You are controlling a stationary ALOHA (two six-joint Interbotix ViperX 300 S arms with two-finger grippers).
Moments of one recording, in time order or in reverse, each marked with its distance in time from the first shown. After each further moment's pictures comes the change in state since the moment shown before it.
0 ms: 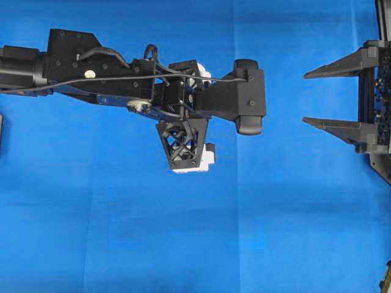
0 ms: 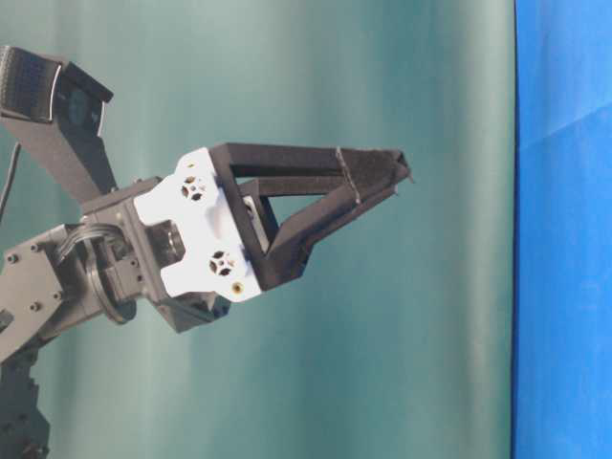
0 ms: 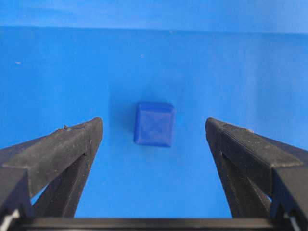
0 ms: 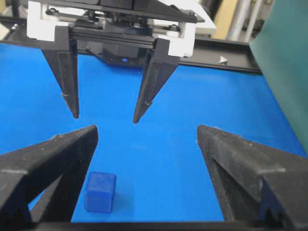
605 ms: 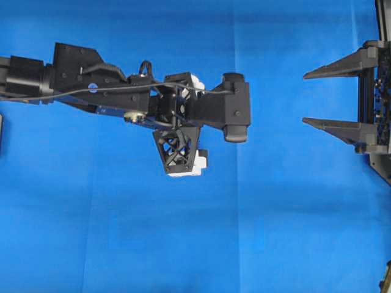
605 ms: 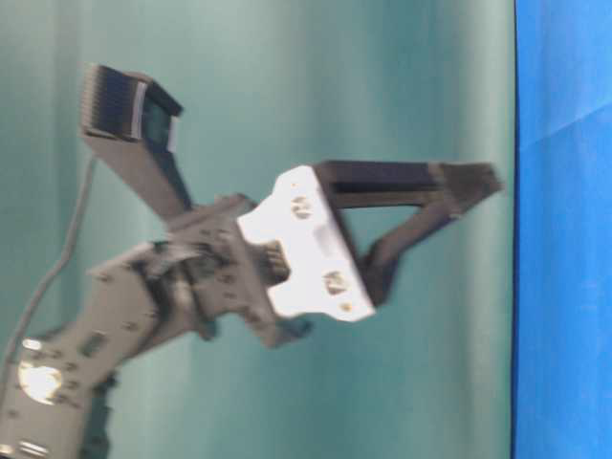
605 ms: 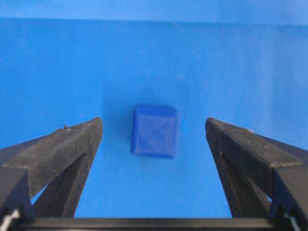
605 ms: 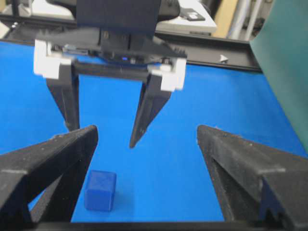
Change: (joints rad) left arm 0.000 0.000 0.189 0.000 -0.230 -0.003; right arm 0.002 0.000 0.000 0.000 0.003 0.000
